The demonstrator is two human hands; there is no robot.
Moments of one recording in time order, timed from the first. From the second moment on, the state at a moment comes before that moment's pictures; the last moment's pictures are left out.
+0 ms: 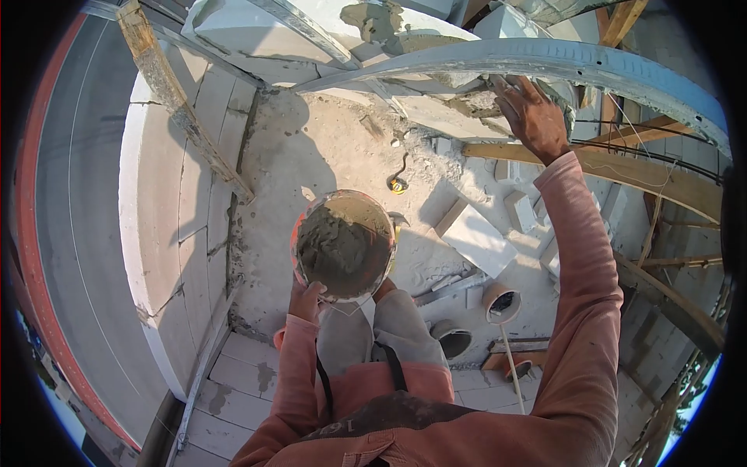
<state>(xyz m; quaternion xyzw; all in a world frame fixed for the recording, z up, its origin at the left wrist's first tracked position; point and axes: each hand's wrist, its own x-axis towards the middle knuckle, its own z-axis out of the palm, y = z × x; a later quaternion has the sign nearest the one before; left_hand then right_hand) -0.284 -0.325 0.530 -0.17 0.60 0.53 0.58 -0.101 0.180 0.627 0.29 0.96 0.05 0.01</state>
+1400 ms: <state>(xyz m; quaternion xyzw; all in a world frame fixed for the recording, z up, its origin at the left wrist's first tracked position) -0.318 -0.326 0.525 -0.20 0.61 0.52 0.56 -0.178 0.183 0.613 0.26 0.96 0.05 -0.04</state>
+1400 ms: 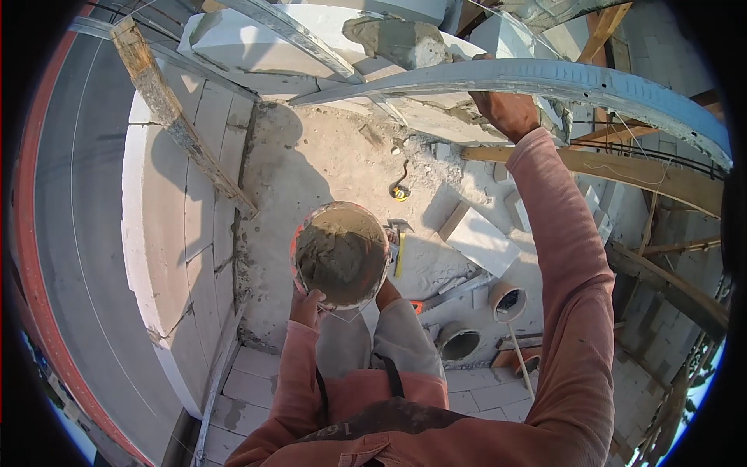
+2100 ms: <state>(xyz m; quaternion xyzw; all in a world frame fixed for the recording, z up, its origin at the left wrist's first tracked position) -0.342 -0.318 0.515 -0.13 0.64 0.44 0.62 -0.075 0.037 0.520 0.53 0.82 -0.10 -0.19</state>
